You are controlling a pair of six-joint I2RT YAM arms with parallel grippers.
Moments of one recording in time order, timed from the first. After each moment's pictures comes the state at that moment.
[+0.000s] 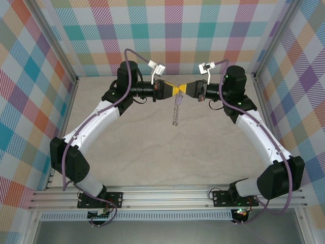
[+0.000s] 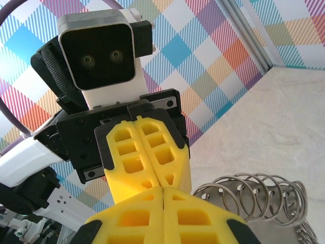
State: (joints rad) left arm -0.51 1.60 1.54 -0.10 0.98 -0.41; right arm 0.31 1.36 1.28 -0.02 -1.02 0.60
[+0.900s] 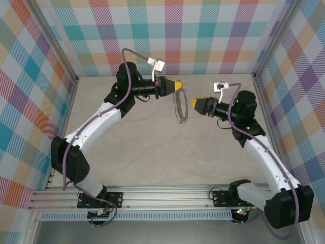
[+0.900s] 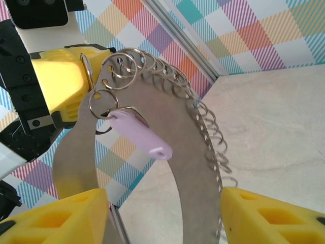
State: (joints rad) left arm -0.53 1.60 1.49 0.13 0.93 -0.58; right arm 0.25 1.07 0.91 0.08 -0.84 0.65
